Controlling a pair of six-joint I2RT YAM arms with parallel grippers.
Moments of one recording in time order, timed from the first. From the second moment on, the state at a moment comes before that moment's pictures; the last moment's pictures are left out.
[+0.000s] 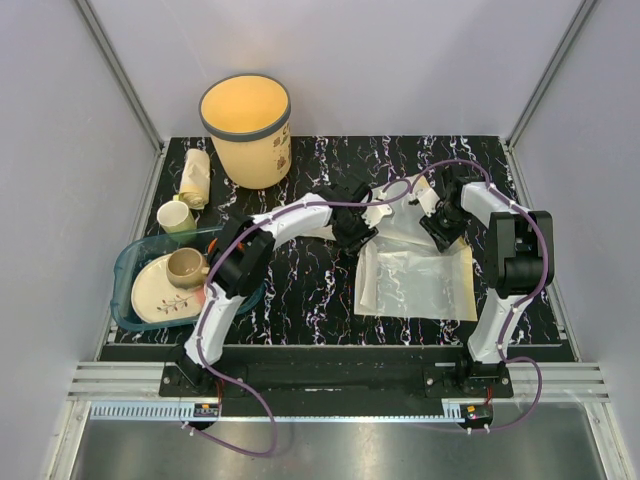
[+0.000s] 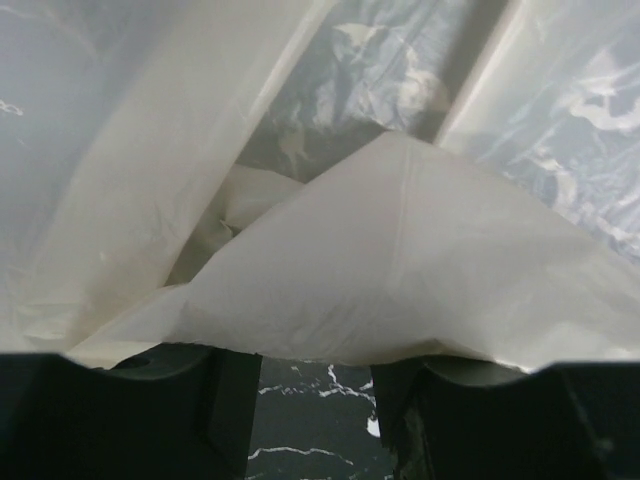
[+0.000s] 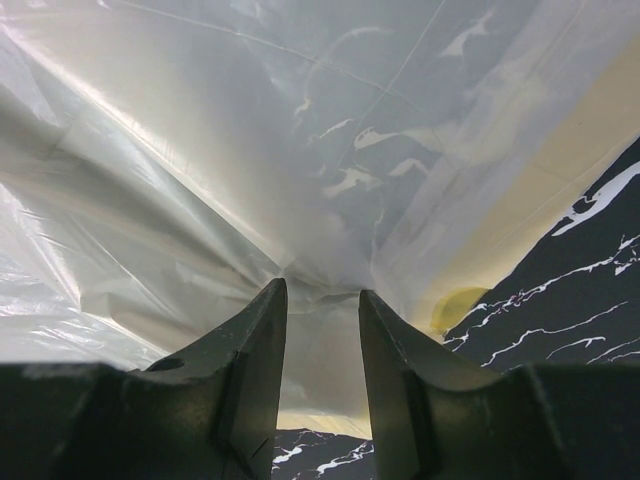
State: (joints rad) left arm -0.74 2.23 1.80 -0.71 0.27 0.33; right arm 0.04 1.93 1.34 -0.81 -0.10 -0.74
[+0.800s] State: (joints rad) left arm -0.74 2.17 1.73 -0.79 0.18 0.45; right arm 0.03 1.95 1.35 -0.79 -0.05 -0.75
